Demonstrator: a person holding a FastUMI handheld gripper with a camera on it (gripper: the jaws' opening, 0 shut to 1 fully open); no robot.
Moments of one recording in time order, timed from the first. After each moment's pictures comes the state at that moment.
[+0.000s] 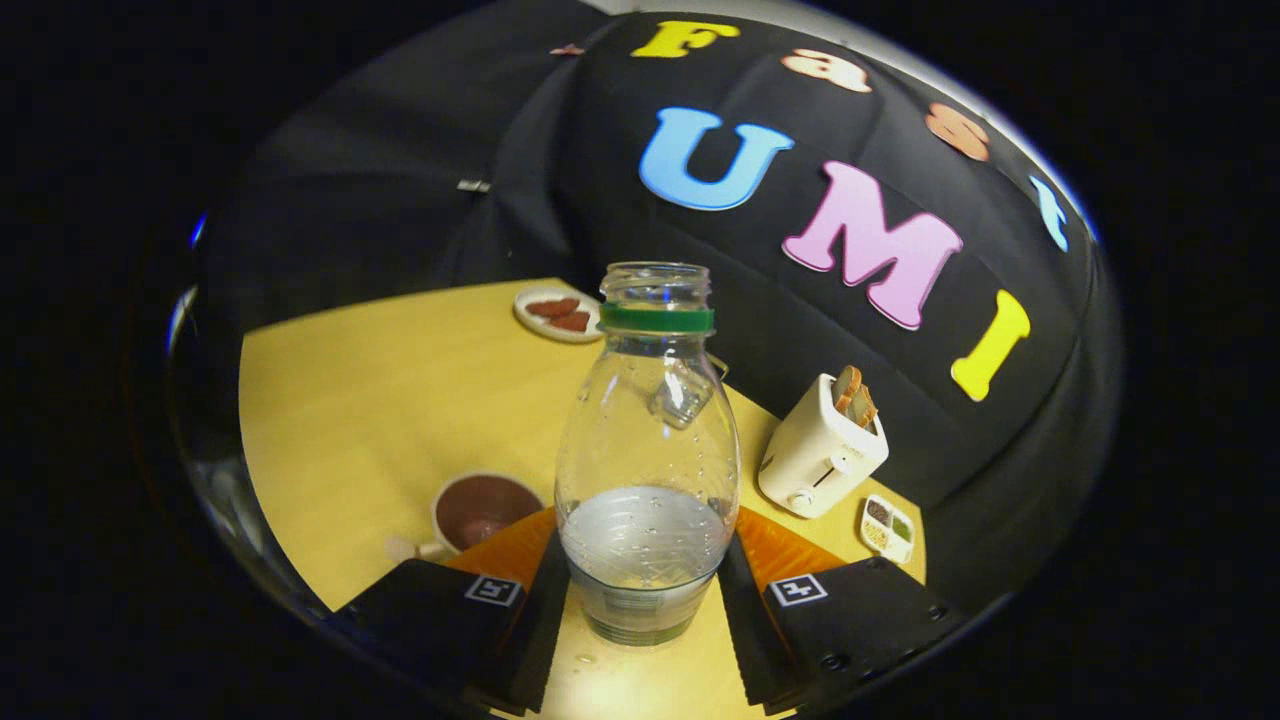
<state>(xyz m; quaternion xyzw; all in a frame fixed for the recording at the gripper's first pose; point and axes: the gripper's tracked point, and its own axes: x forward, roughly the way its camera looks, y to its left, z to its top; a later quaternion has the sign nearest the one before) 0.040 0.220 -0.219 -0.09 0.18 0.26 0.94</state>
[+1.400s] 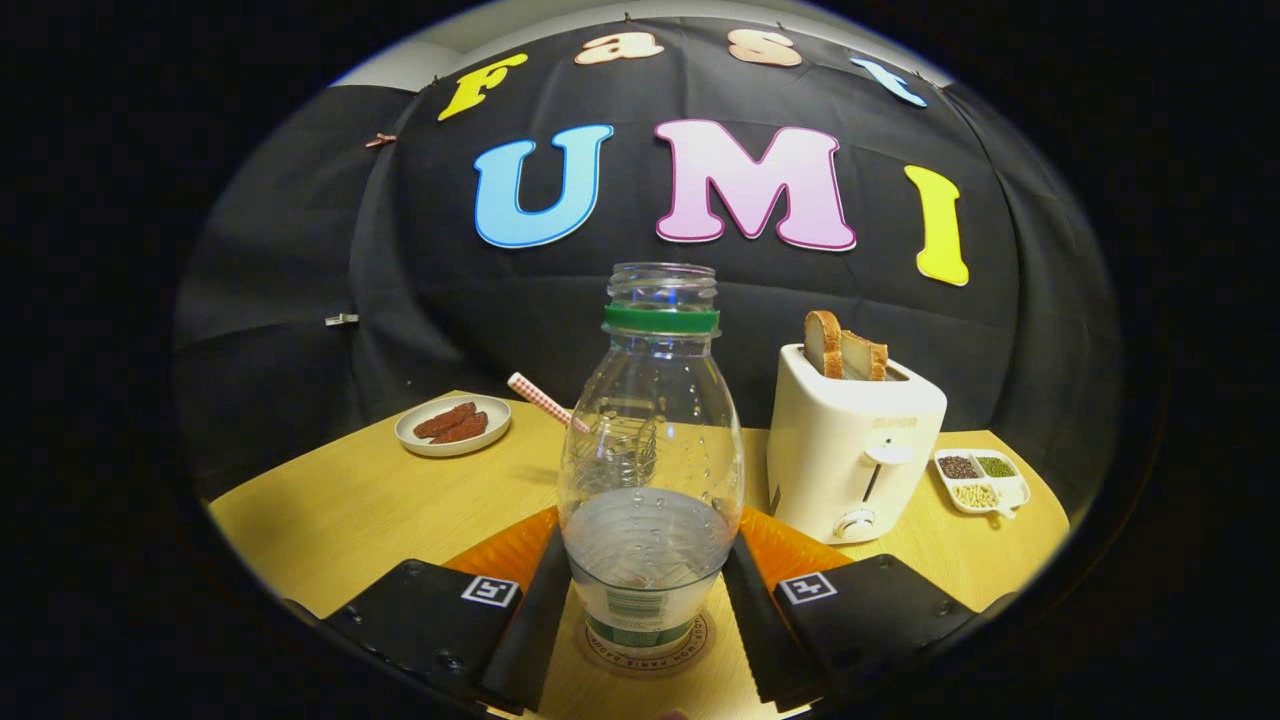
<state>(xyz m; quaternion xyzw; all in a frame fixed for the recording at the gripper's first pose) 0.196 0.229 -0.291 0.09 0.14 0.18 0.97</state>
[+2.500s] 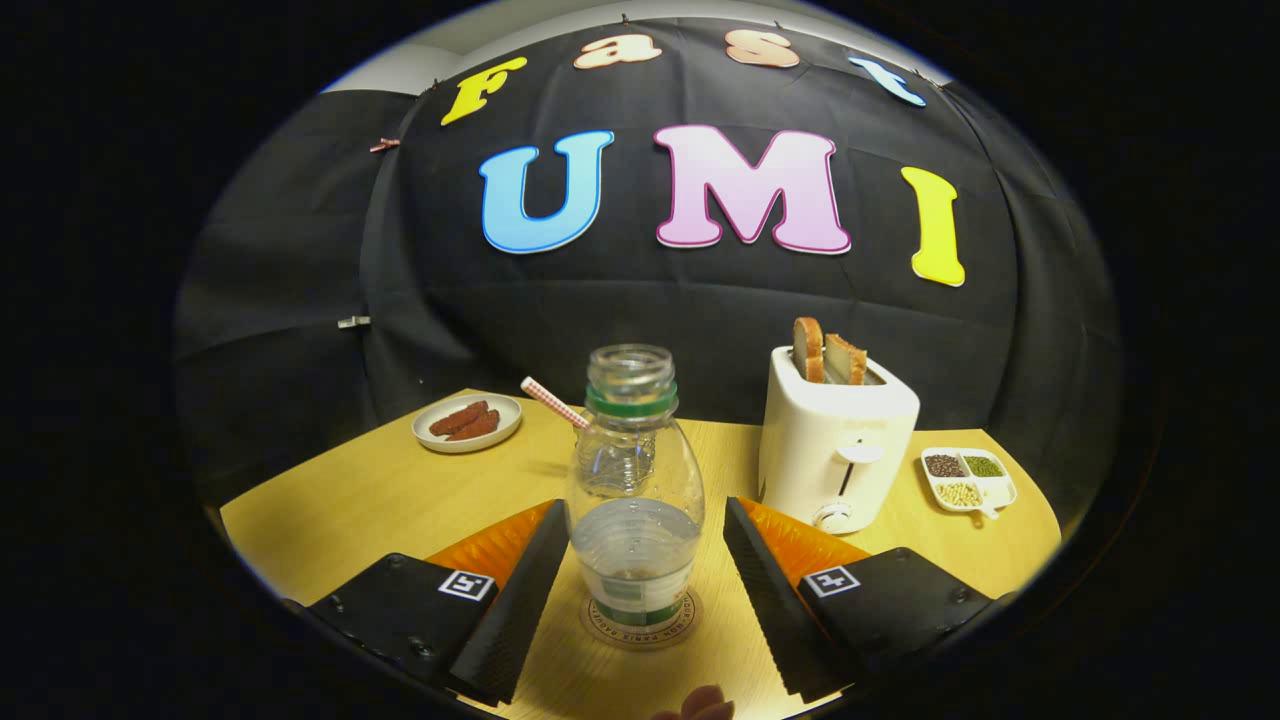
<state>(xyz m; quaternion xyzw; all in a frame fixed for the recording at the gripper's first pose) 0.158 0.201 -0.256 0.10 0.14 0.20 0.97</state>
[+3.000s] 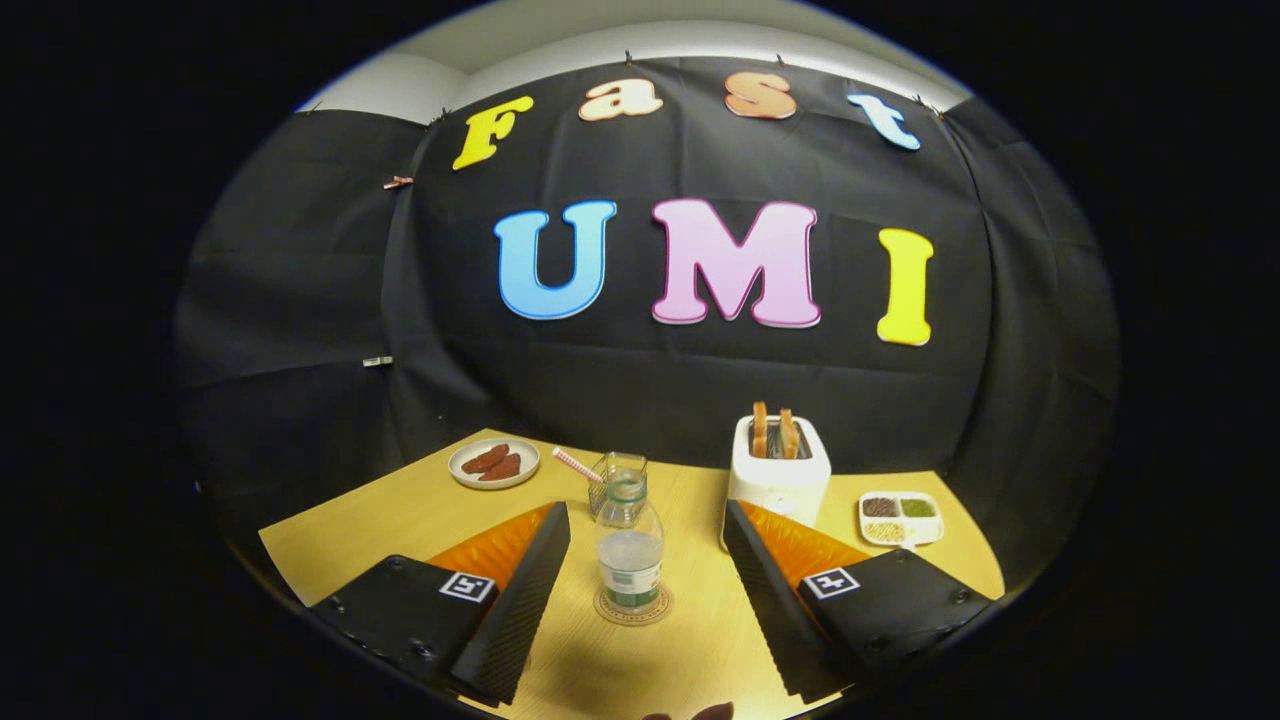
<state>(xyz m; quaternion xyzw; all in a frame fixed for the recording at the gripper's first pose) 0.094 0.134 -0.132 0.09 0.09 0.19 0.97</state>
